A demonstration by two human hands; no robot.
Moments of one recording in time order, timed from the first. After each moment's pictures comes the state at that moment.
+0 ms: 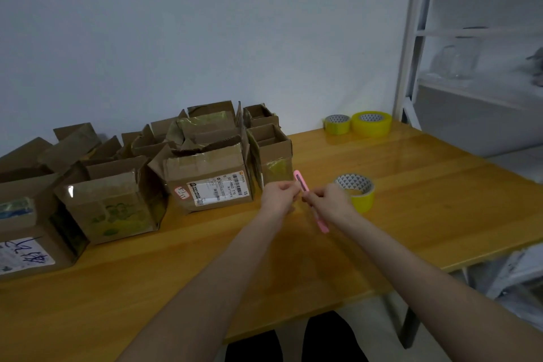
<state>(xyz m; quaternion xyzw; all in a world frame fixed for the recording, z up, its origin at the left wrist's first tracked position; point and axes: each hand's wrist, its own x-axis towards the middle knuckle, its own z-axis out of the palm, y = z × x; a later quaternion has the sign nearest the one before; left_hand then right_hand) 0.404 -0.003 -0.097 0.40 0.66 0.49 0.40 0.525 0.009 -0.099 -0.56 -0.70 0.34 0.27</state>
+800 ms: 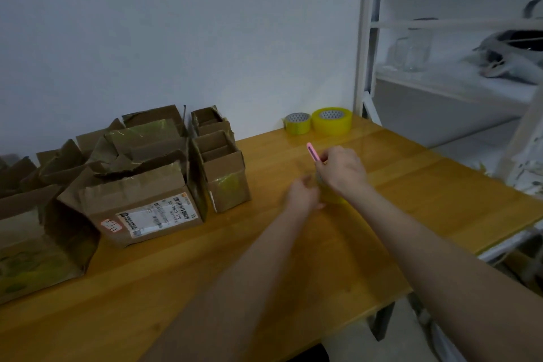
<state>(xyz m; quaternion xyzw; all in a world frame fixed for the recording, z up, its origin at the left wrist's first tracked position) 0.516 0.086 -0.108 0.46 0.65 0.40 0.45 0.602 0.105 -0.065 -0.70 -0.66 0.12 0.25</state>
